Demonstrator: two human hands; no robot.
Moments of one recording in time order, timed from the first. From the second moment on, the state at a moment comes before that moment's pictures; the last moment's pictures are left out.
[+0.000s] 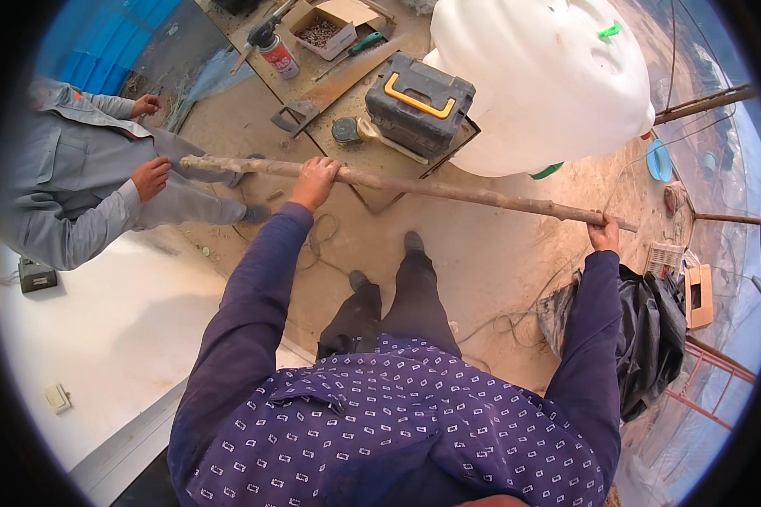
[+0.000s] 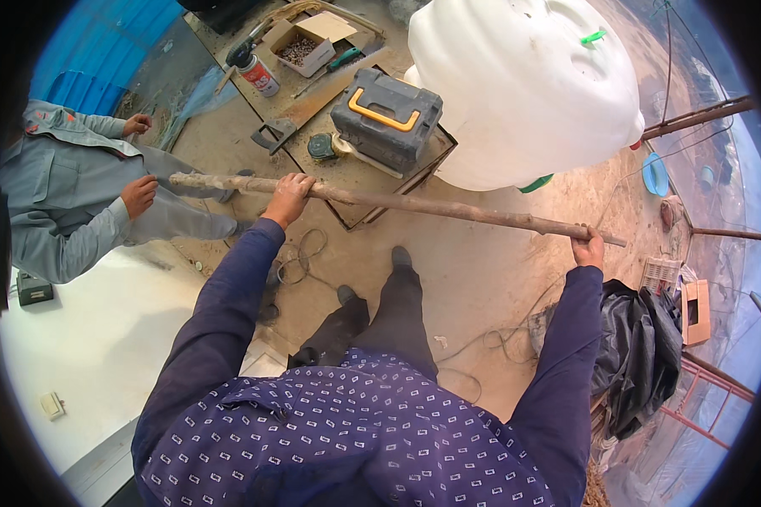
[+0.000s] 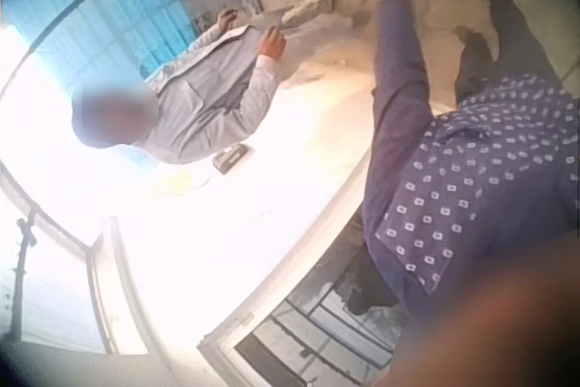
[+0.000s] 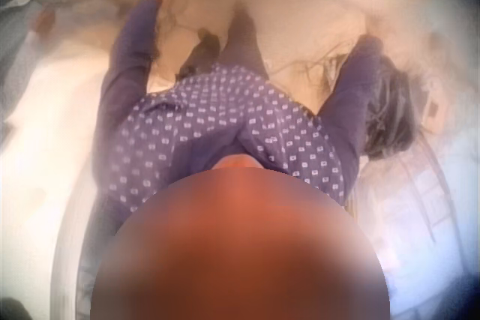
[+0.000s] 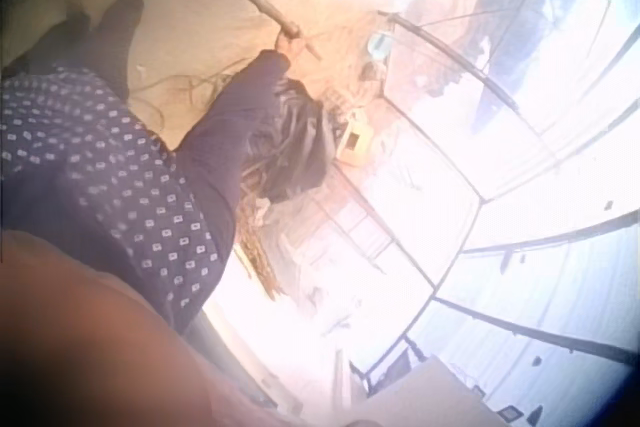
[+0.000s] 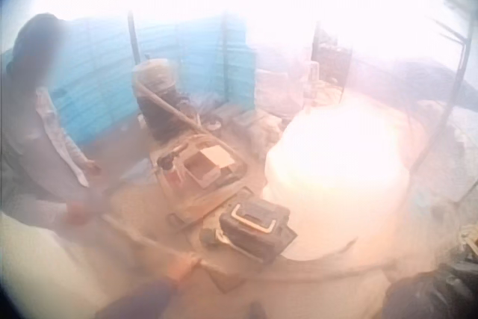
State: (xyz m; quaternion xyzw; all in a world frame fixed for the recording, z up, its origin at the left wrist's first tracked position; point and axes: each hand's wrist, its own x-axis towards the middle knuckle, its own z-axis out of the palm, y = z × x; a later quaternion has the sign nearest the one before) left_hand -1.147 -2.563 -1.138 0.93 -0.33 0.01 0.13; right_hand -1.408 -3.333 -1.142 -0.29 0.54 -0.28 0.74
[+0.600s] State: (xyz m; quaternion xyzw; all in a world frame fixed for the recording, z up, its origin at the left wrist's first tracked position) left_hand -1.142 -2.627 -1.120 0.94 -0.35 -0.01 0.01; right_hand -1.370 -3.339 -1.215 -0.31 0.56 -0.22 0.74
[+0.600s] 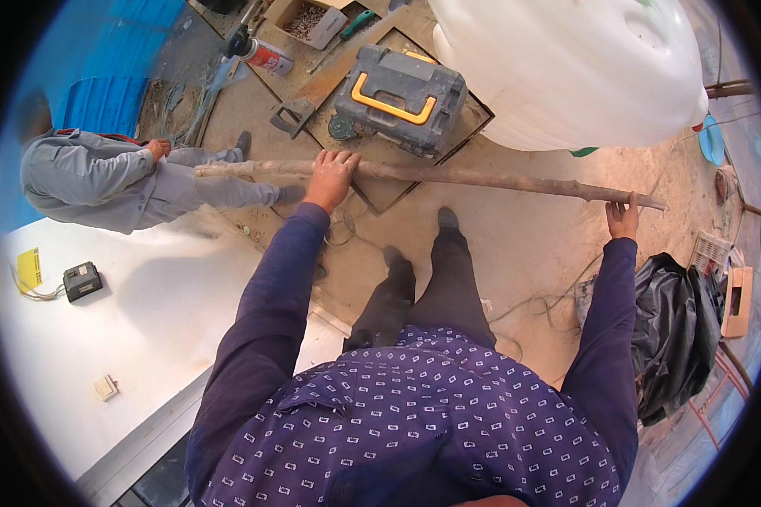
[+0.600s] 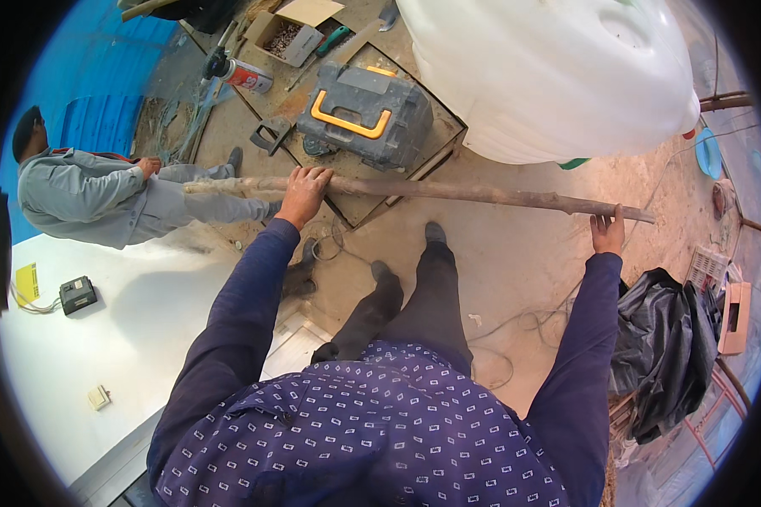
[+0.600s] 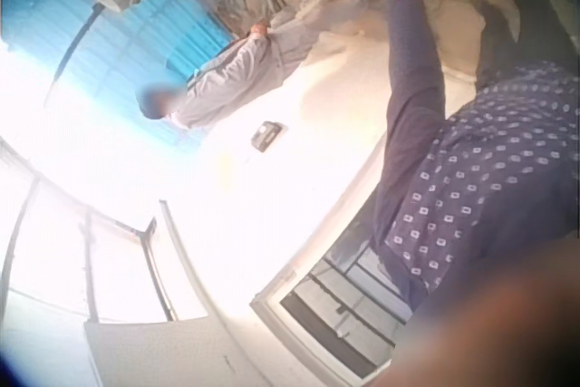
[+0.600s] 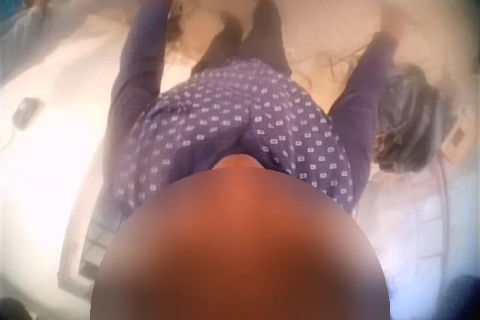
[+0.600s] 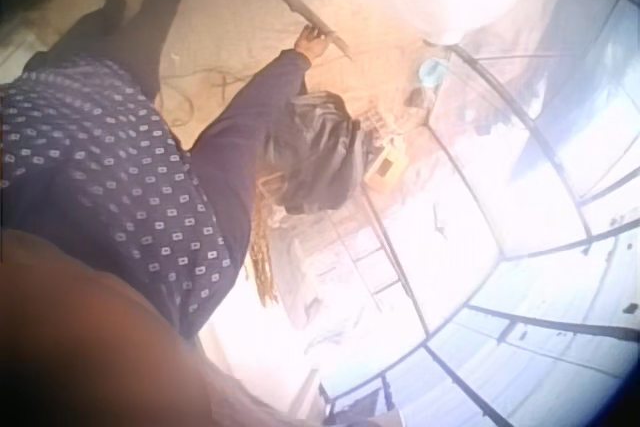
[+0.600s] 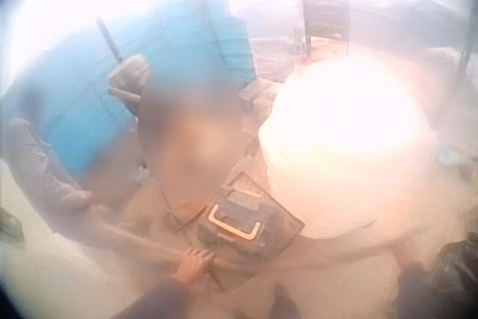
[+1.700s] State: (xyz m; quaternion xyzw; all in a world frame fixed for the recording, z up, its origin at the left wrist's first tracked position) left_hand -1.065 -2.634 -1.132 0.97 -0.23 0.00 0.07; right_hand -1.341 -3.239 -1.166 -0.39 0.56 -0.18 0.70
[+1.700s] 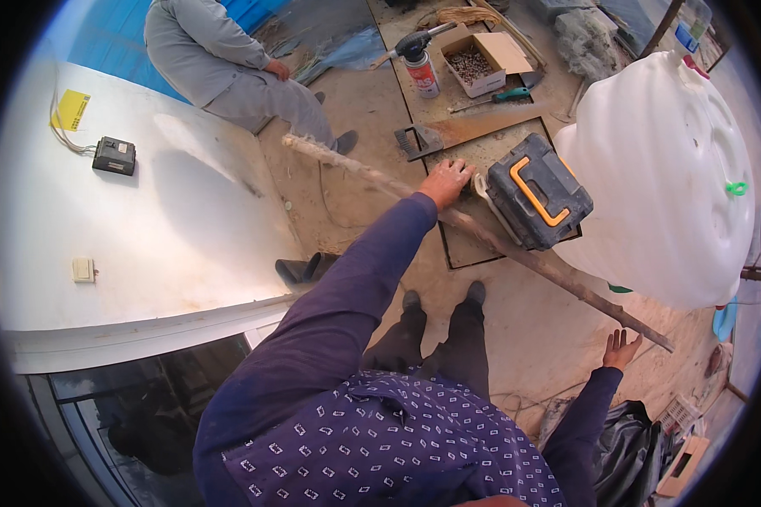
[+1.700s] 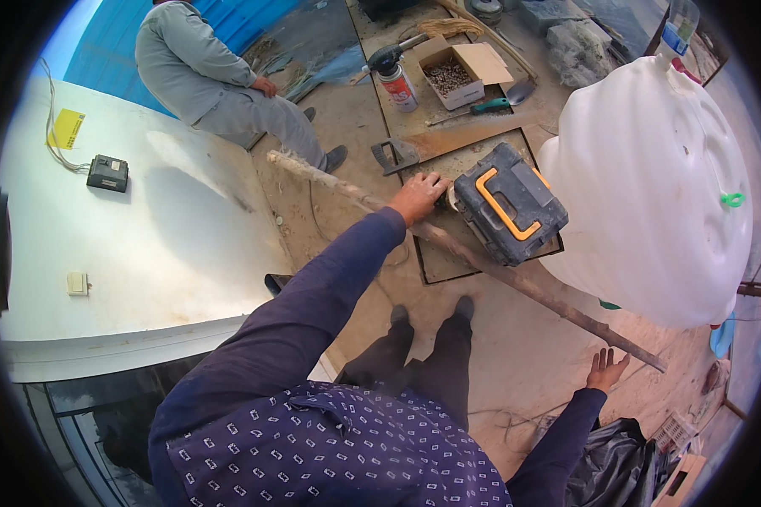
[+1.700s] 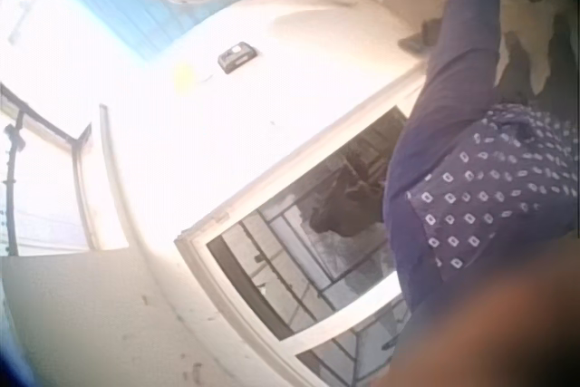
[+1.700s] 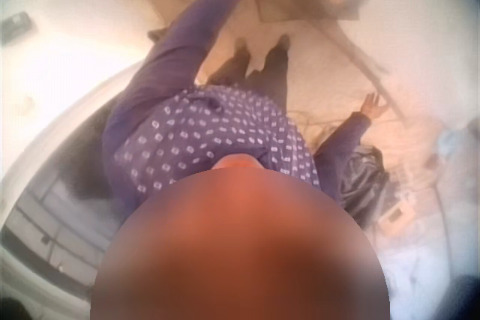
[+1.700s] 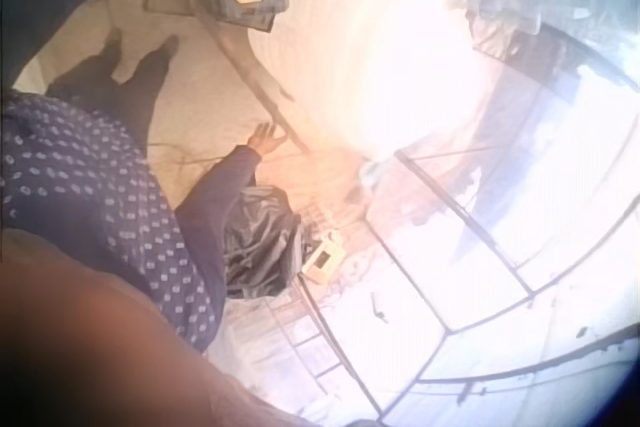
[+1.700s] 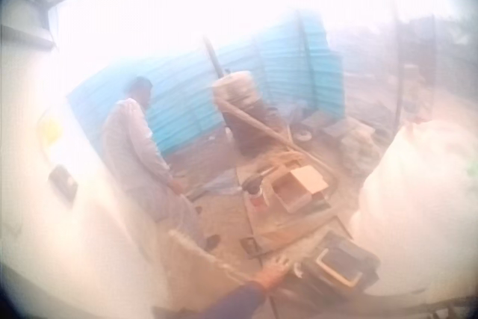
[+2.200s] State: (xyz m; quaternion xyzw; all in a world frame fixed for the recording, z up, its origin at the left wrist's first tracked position) left_hand -1.307 -2.609 -1.044 0.66 0.05 -0.43 0.61; right_hand -1.387 -2.823 -1.069 -0.50 0.22 0.20 0.81
